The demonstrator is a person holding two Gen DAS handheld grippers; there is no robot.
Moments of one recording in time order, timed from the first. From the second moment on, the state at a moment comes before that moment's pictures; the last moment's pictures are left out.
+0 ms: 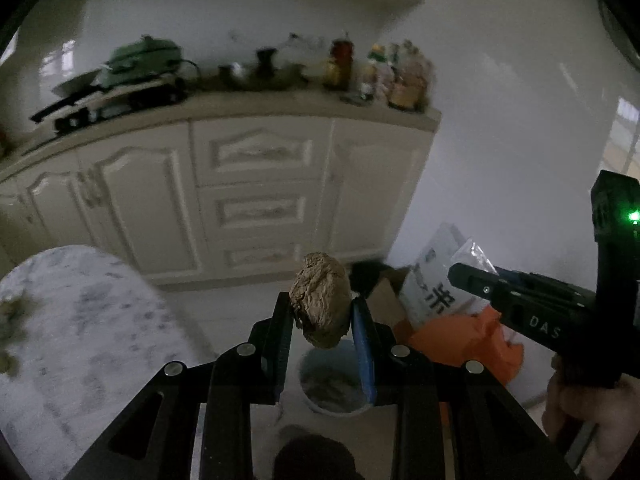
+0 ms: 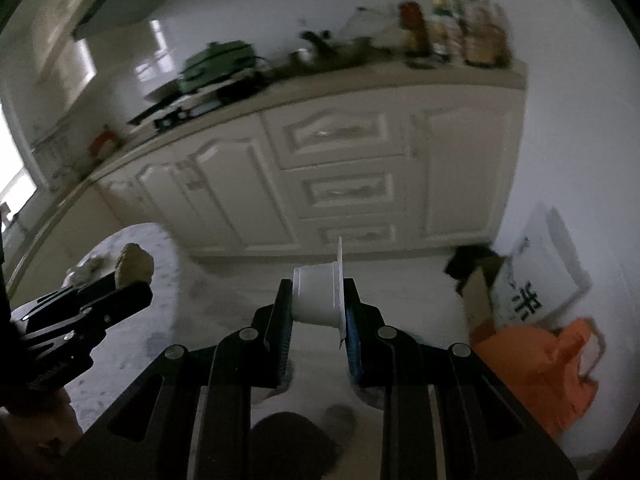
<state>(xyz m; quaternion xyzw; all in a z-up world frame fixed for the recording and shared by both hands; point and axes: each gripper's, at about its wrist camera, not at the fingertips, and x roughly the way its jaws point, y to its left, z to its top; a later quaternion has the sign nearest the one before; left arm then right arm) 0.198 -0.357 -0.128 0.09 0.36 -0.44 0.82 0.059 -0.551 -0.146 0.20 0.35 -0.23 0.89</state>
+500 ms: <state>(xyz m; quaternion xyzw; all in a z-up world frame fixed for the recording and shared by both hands) 0.253 -0.529 -0.208 0.16 0.44 -0.46 0.75 0.067 -0.638 -0.257 0.27 0.42 -0.25 0.83</state>
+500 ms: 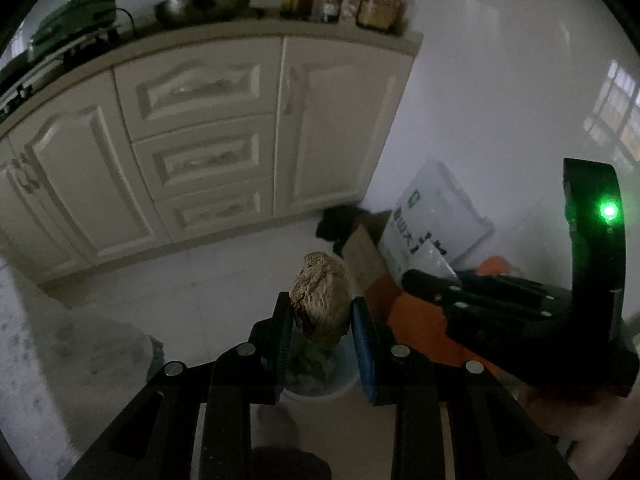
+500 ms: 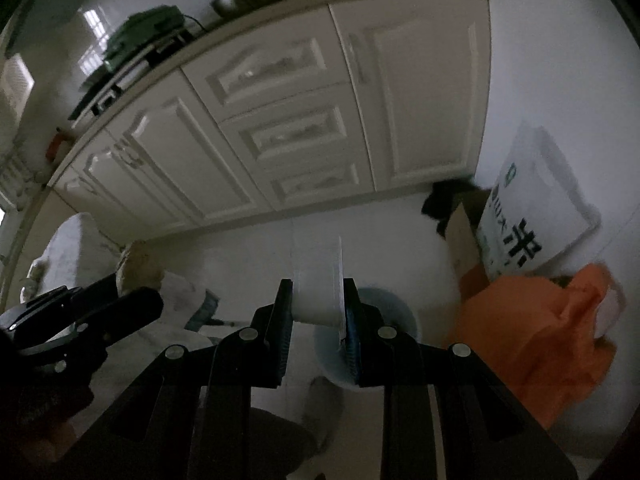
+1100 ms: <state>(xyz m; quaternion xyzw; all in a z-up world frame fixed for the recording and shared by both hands) 0.276 -0.613 -0.255 0.20 0.46 -0.42 0.76 0.053 -0.675 -0.305 0.34 0.42 -0.28 0.80</state>
